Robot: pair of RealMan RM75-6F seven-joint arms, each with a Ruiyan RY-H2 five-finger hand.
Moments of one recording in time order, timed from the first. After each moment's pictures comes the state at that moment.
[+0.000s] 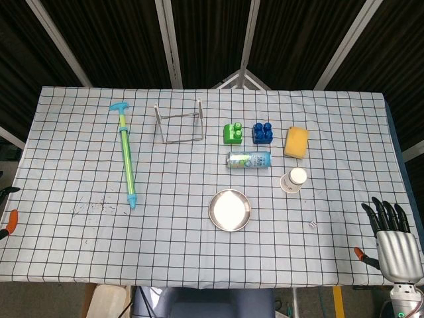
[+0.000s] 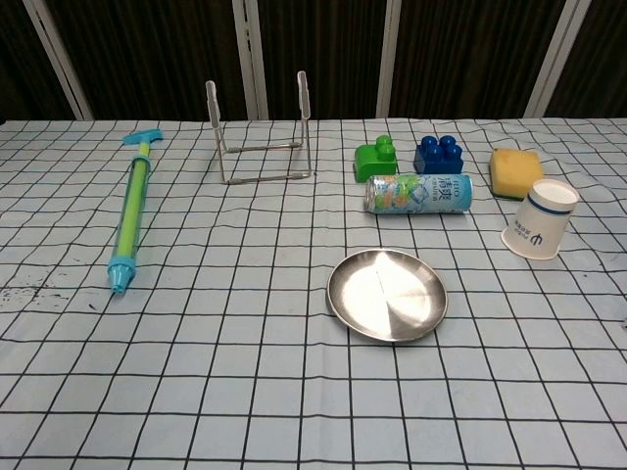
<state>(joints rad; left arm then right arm) -0.08 -1.06 -0.08 -1.57 1.43 1.47 -0.05 0.00 -1.09 0.04 -1.80 -1.52 1.53 -0.26</state>
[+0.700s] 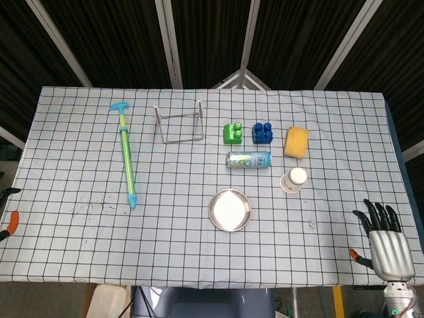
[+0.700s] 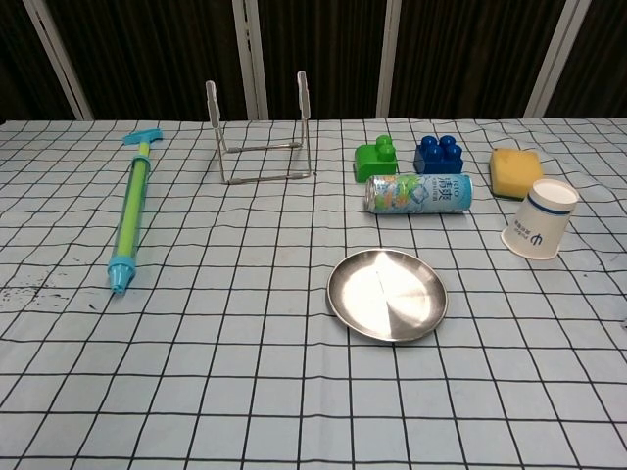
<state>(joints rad) -0.08 -1.06 -0.07 -1.58 1.43 1.47 -0.03 0.02 -1.12 0.04 -1.79 -1.49 1.48 -0.29</state>
